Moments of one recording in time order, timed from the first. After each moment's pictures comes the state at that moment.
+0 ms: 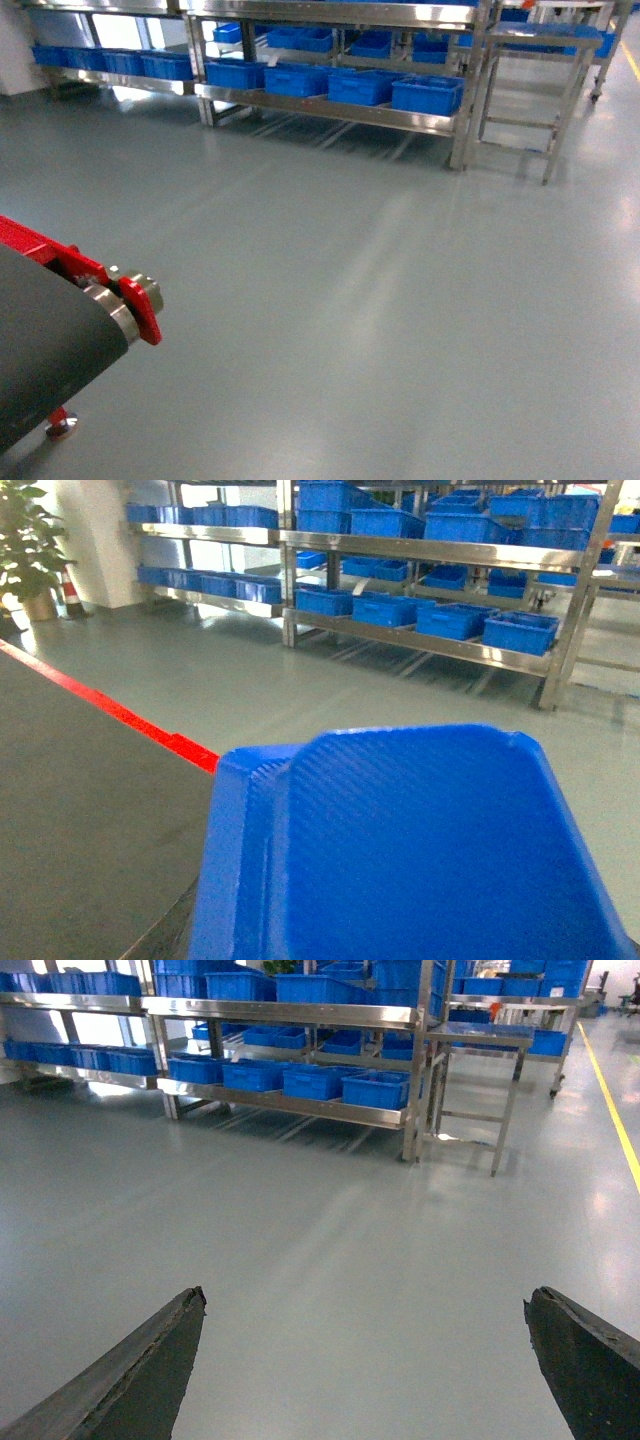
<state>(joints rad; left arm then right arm) -0.34 0.26 0.19 0.09 -0.50 0.00 0.00 0.01 0.01 0.00 0.00 0.00</state>
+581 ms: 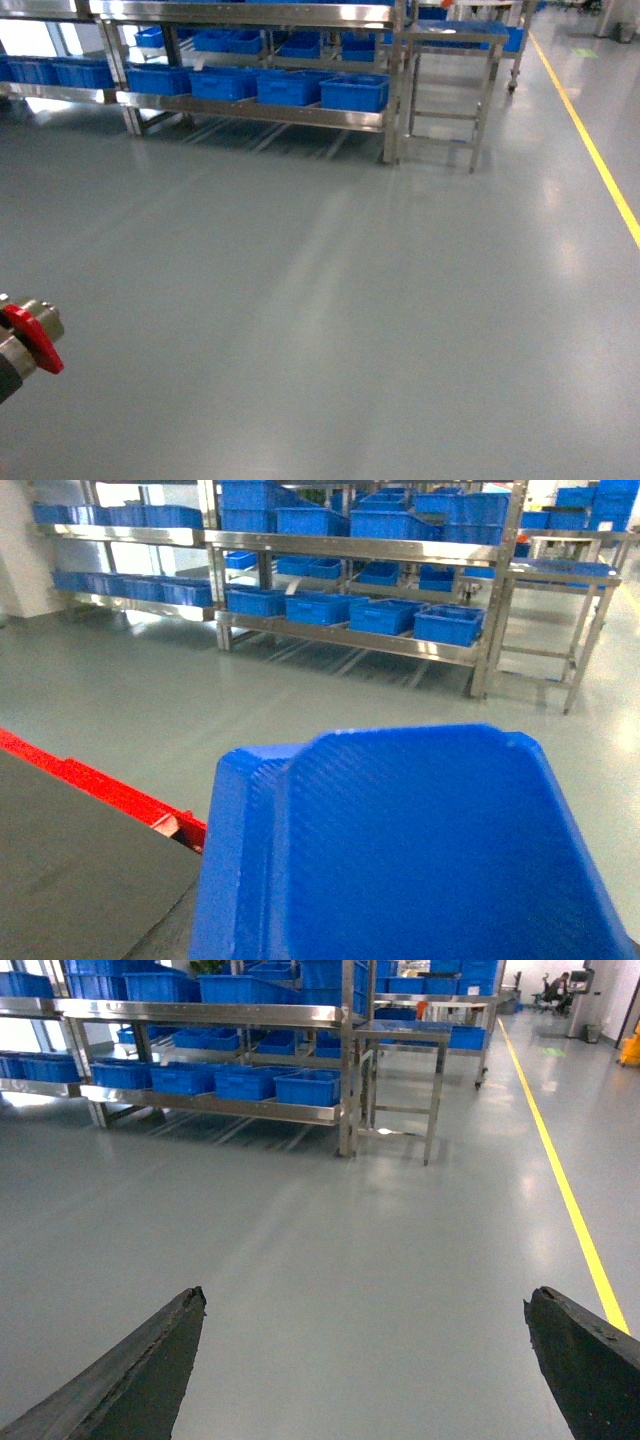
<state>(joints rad) -0.34 0.26 0.19 0.09 -0.50 0.00 0.00 0.01 0.01 0.00 0.00 0.00</state>
